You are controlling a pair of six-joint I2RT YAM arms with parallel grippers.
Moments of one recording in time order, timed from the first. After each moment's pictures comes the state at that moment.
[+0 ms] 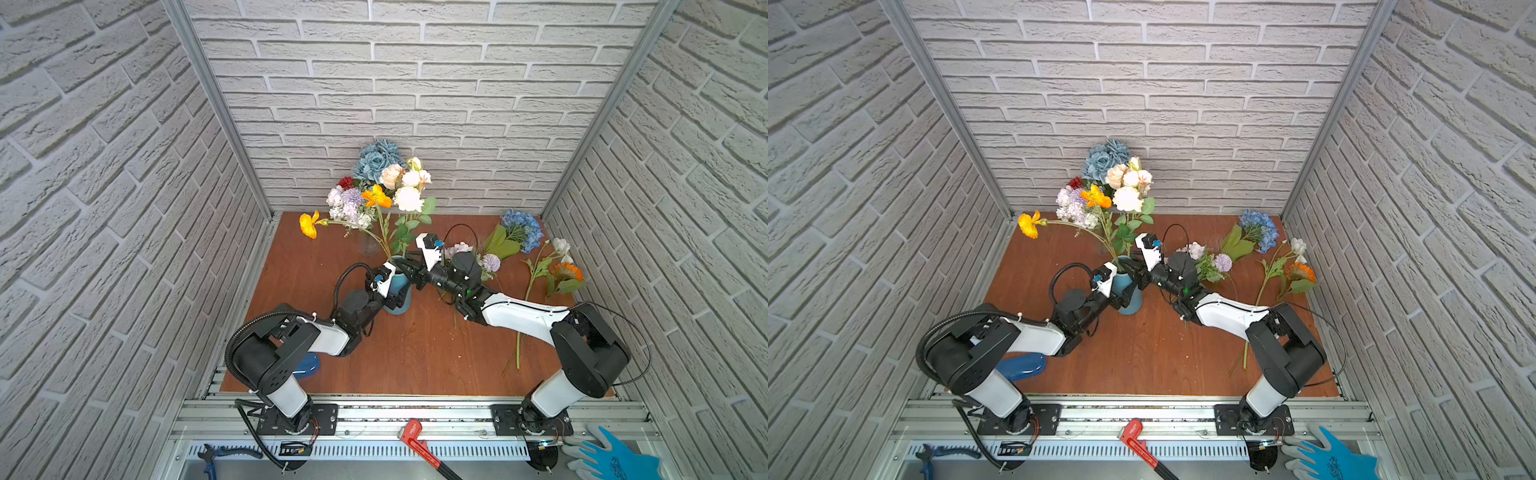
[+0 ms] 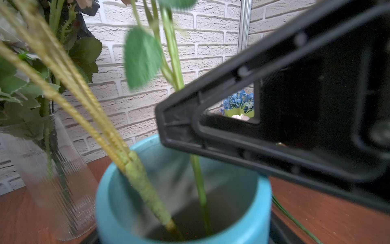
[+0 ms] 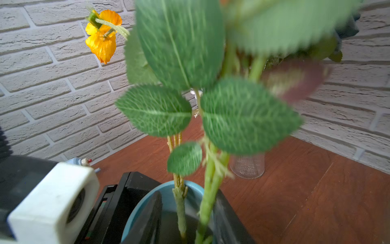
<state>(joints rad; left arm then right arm) -0.69 1.63 0.46 1.19 -0.02 0.06 0.59 1.59 0.87 0.64 -0.32 0.20</state>
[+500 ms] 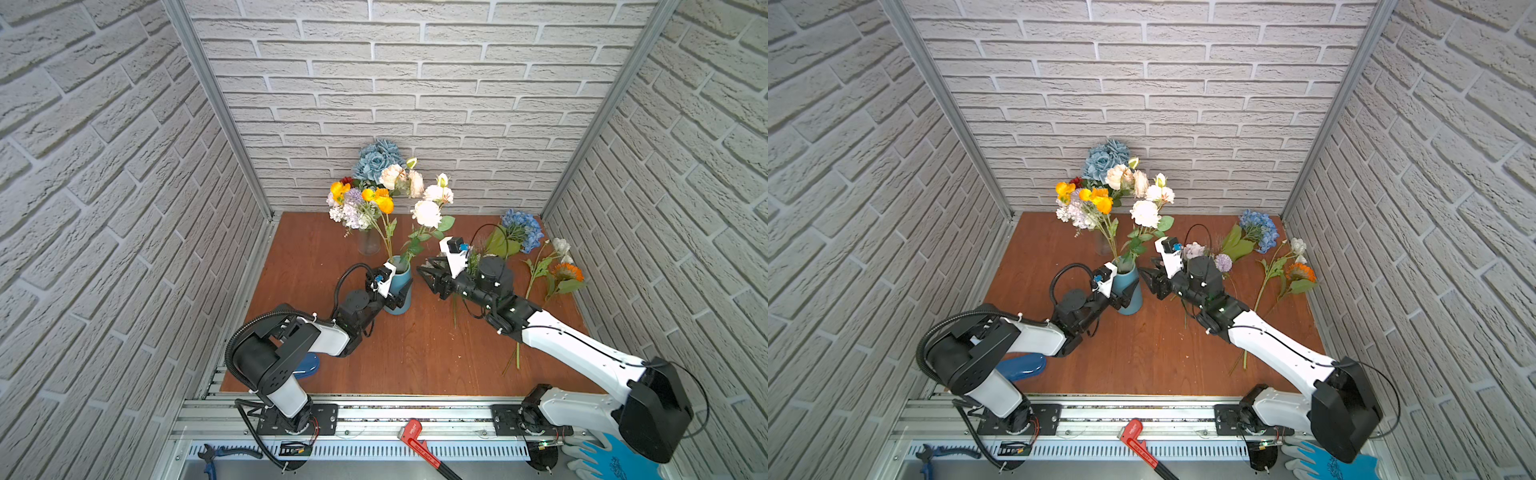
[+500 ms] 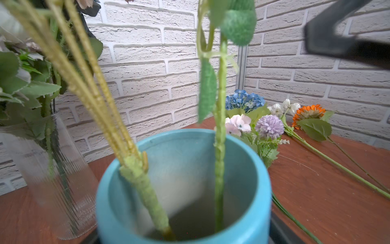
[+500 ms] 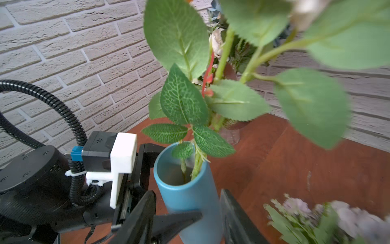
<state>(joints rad) -0.70 1.63 0.46 1.19 -0.03 0.06 0.57 1.17 0.81 0.14 -0.18 0.19</state>
